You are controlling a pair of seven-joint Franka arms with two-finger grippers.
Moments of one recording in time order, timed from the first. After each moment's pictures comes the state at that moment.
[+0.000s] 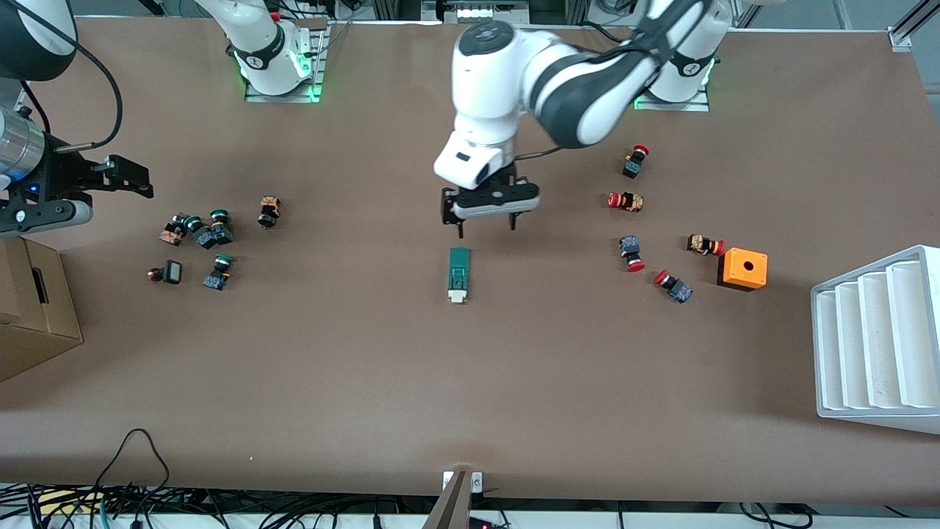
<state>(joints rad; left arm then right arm) -0.40 0.50 -0.51 -1.56 0.64 2.16 -1.38 -0.07 0.10 0.08 -1.61 -0.03 1.57 -0.19</state>
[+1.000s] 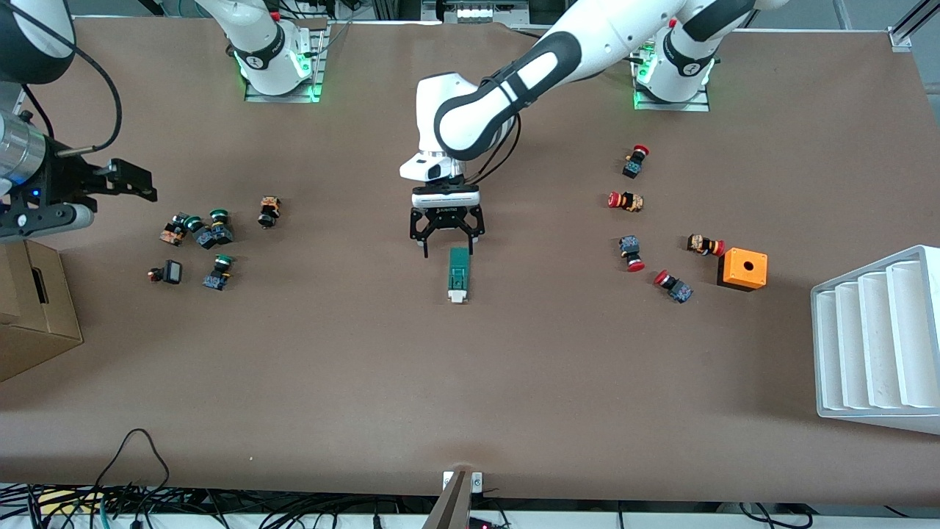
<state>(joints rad) -0.54 0.83 -0.53 -1.59 1.59 2.20 -2.13 -0.07 0.14 0.08 -1.56 0.03 1.58 -0.19</state>
